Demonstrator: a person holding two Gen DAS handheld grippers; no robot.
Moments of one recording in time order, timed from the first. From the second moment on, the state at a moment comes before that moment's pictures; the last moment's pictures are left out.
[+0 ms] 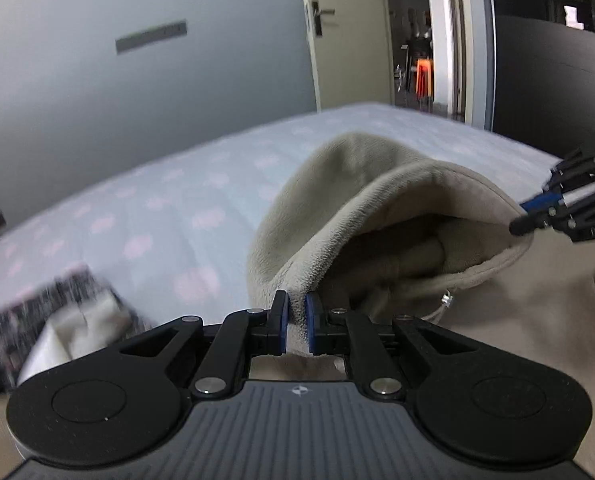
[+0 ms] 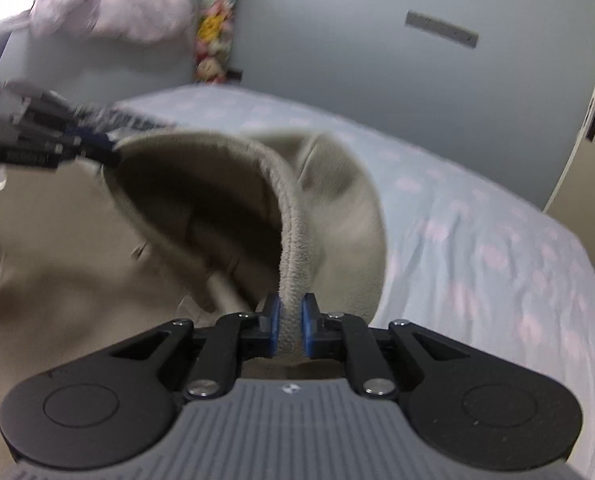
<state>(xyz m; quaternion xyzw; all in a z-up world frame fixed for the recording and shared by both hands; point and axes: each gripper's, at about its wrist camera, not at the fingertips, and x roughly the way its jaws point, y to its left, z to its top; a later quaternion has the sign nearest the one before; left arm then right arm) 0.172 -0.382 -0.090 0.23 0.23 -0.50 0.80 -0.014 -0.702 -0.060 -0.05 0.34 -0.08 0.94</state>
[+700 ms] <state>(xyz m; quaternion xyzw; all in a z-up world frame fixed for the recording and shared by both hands) 0.142 -0.355 -0.140 0.31 0.31 -0.49 0.75 -0.071 -0.666 -0.118 -0.04 0.41 -0.06 0.91</state>
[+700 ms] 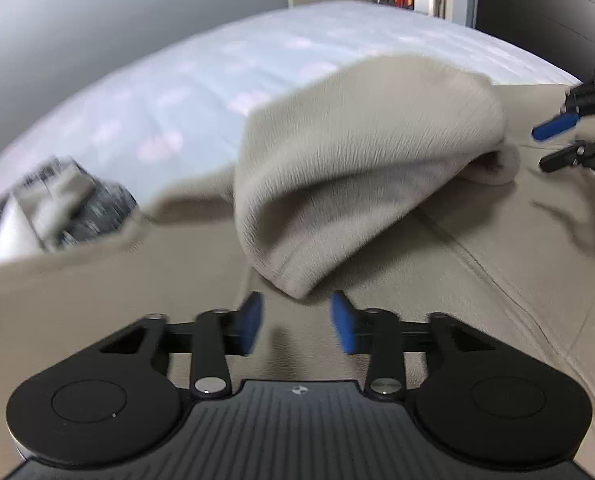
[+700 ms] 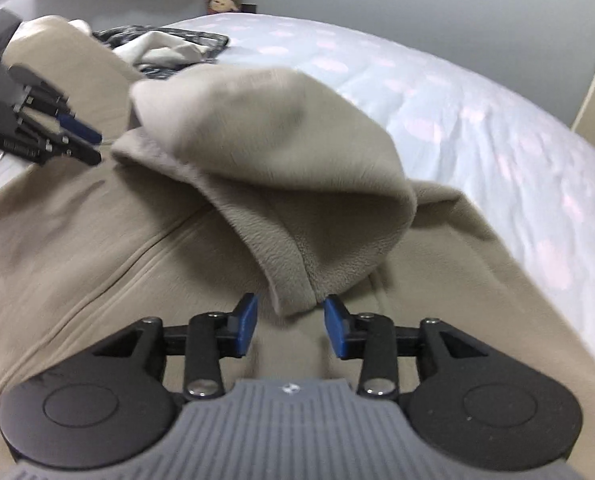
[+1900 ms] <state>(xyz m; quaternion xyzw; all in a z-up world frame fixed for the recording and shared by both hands) 0.124 -0.473 -0.039 0.31 0.15 -0.60 0.72 0.026 -0.644 -0.095 0.01 0.38 0.06 0.92</state>
